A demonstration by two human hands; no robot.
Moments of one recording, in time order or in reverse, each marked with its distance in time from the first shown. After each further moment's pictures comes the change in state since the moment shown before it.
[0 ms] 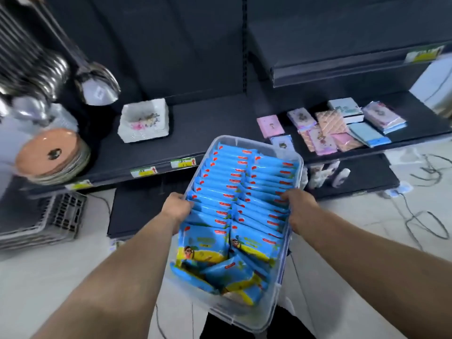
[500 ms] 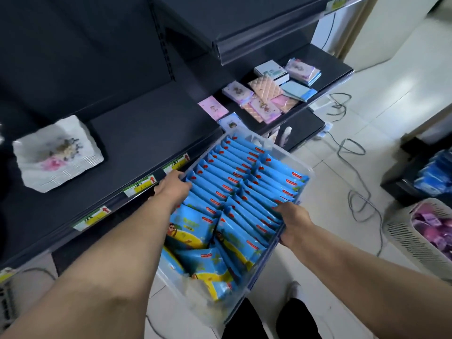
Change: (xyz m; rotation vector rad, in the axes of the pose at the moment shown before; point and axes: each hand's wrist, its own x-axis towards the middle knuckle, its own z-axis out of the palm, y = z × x) left_hand 0.123 0.069 0.039 0.576 -0.286 0.341; right_hand -0.004 0.075 0.033 0.476 0.374 0.152
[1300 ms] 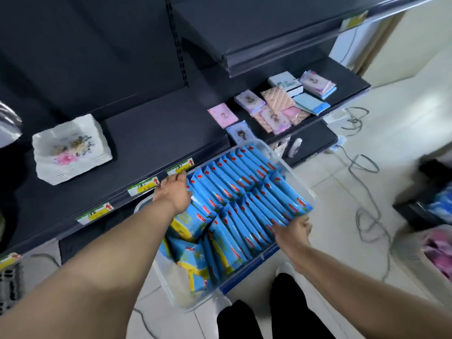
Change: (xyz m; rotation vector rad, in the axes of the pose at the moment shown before) left_hand -0.032 0.024 -0.002 0.670 0.048 0.195; right_hand 0.012 -0.002 -0.022 -0.821 0.041 -0.350
